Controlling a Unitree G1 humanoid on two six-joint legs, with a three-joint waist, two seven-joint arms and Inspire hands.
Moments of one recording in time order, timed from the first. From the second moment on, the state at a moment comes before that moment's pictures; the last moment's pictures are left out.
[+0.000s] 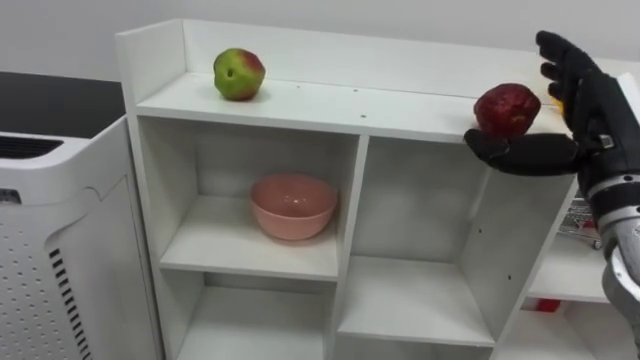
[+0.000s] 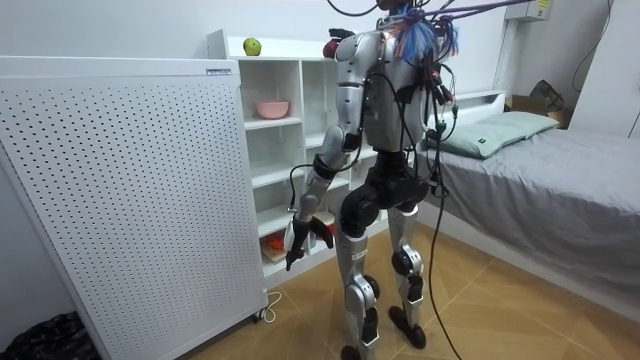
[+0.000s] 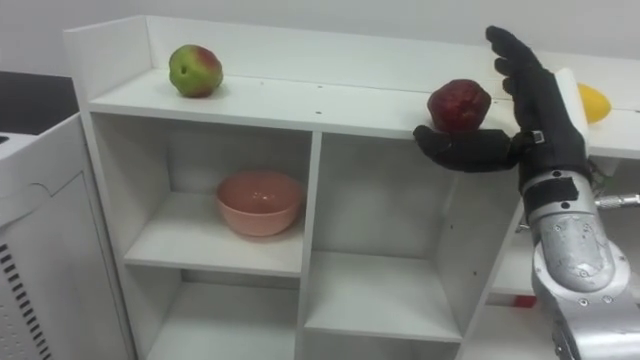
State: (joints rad) left arm 0.11 0.30 0.02 0.96 0.50 0.13 -0.15; right arm -0.58 -0.53 -0.06 0.12 0.07 0.07 -0.17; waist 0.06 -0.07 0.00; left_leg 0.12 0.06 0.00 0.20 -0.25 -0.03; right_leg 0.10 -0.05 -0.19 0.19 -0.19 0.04
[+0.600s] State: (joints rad) left arm 0.10 0.30 0.01 0.96 0.46 0.15 -0.16; right arm -0.58 -0.53 -0.06 0.13 0.07 0.06 -0.19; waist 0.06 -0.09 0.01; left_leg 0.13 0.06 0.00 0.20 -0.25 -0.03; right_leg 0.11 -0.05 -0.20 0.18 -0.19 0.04
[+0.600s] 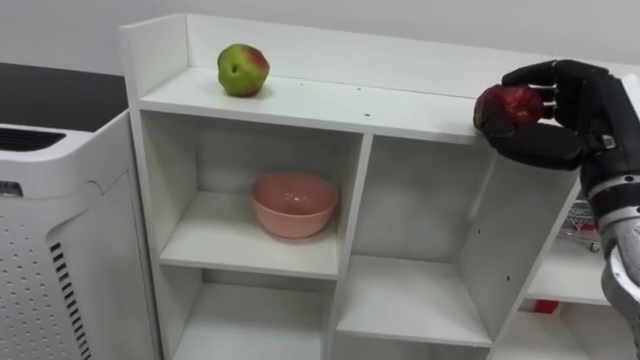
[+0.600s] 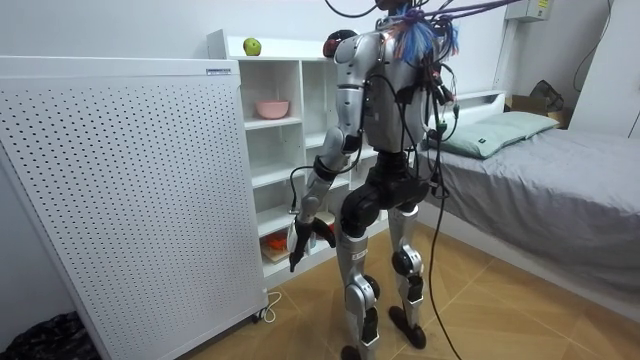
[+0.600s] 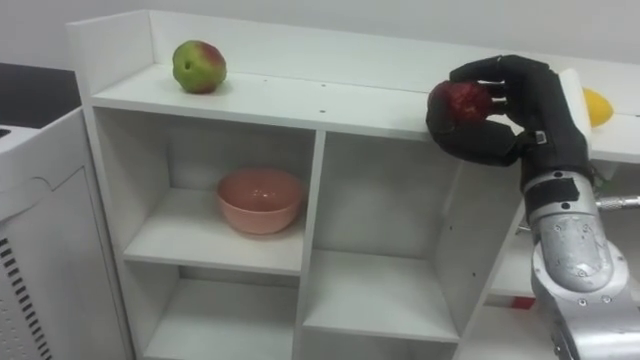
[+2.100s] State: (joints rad) left arm 0.07 0.29 0.01 1.00 0.42 0.11 -0.16; right arm -0.41 -0.42 0.12 -0.26 -0.10 0.10 0.05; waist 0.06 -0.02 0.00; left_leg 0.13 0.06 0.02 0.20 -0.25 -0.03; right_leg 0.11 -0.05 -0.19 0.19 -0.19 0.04
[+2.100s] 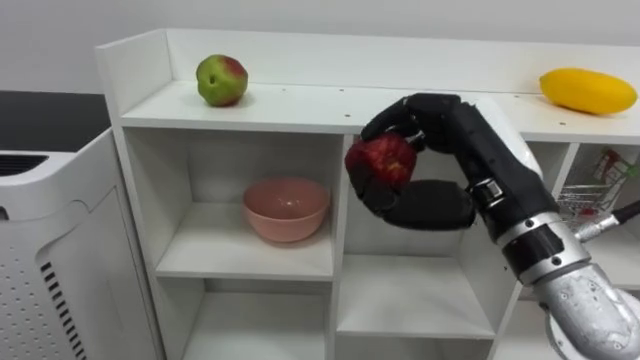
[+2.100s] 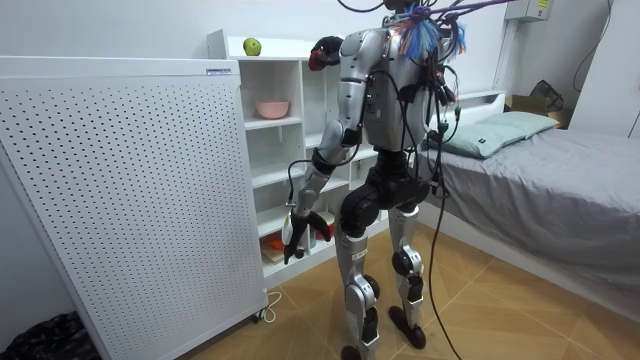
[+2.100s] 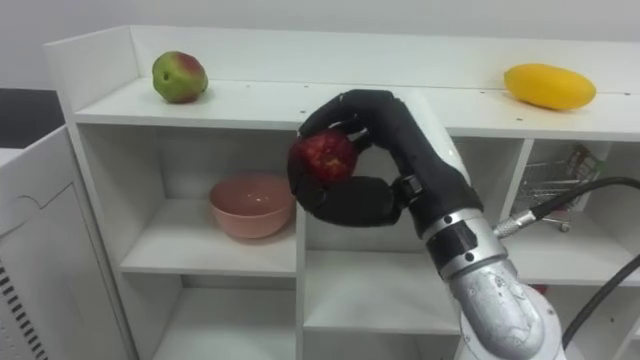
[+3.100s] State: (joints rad) left arm -0.14 0.27 -0.17 1.20 0.22 0.08 -0.06; right arm -0.33 -0.32 0.14 0.30 -0.07 0.07 -0.01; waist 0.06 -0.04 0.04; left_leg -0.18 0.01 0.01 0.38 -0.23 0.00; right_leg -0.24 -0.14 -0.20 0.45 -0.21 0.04
